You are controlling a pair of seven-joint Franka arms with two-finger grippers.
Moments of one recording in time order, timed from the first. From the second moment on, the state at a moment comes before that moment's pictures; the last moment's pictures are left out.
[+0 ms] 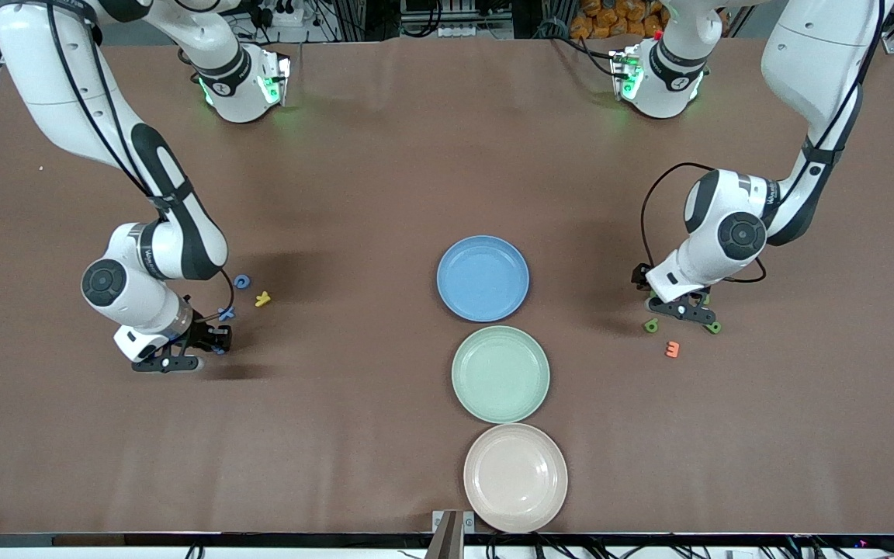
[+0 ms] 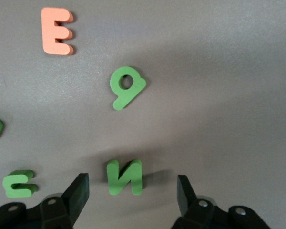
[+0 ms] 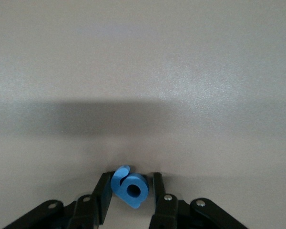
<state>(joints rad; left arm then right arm) 0.04 0.42 -0.21 -2.20 0.16 2.53 -0.02 0.05 0.61 -0.02 -1.93 0.05 2.61 -0.04</state>
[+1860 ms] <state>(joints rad) 0.06 0.44 -0.21 -2.20 0.22 2.55 -0.04 0.26 0.51 0.00 -1.76 0.05 2.24 0.22</state>
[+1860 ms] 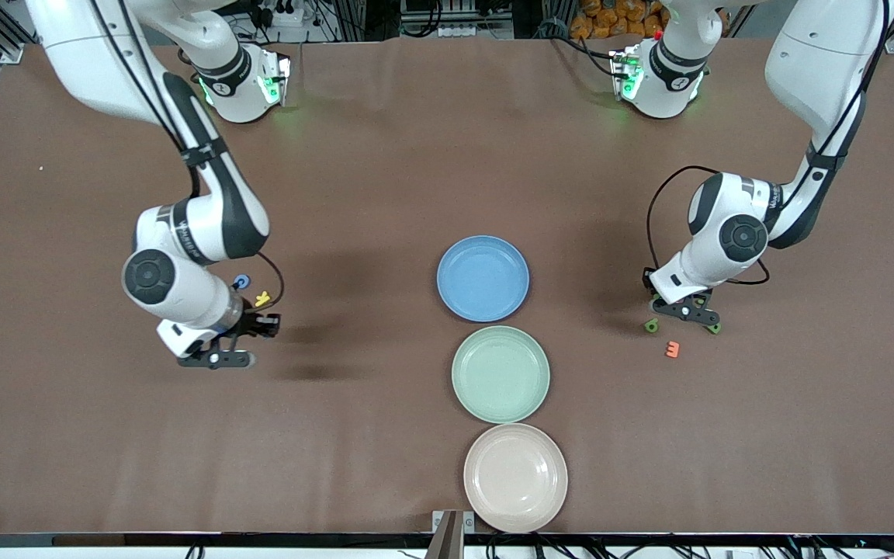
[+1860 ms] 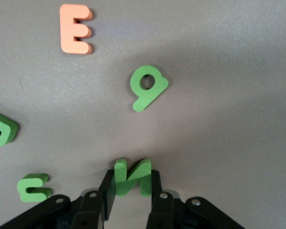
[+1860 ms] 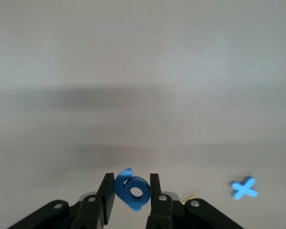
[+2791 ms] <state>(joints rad) 0.06 0.43 -0.26 -2.15 0.22 2.57 -0.09 0.66 0.60 0.01 -1.54 0.05 2.19 0.24</state>
